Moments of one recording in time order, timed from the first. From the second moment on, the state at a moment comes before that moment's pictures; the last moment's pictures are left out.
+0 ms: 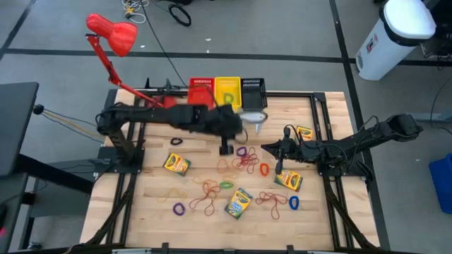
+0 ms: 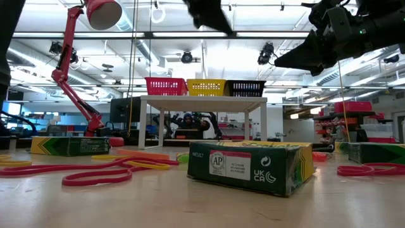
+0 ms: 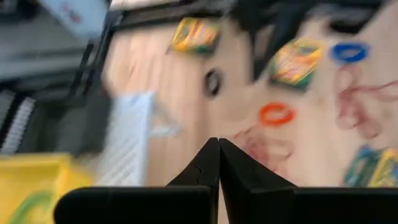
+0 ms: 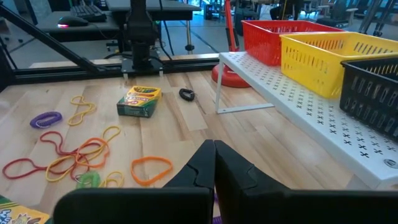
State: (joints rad) left arm -0.02 1.74 1.65 -0.62 -0.23 0.14; right arm 0.22 0.99 0.30 0.47 0.48 0.08
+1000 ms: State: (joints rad) left arm -0.24 1.59 0.65 0.51 -0.31 -0.26; right arm 0.22 1.01 0.30 0.47 0.44 0.15
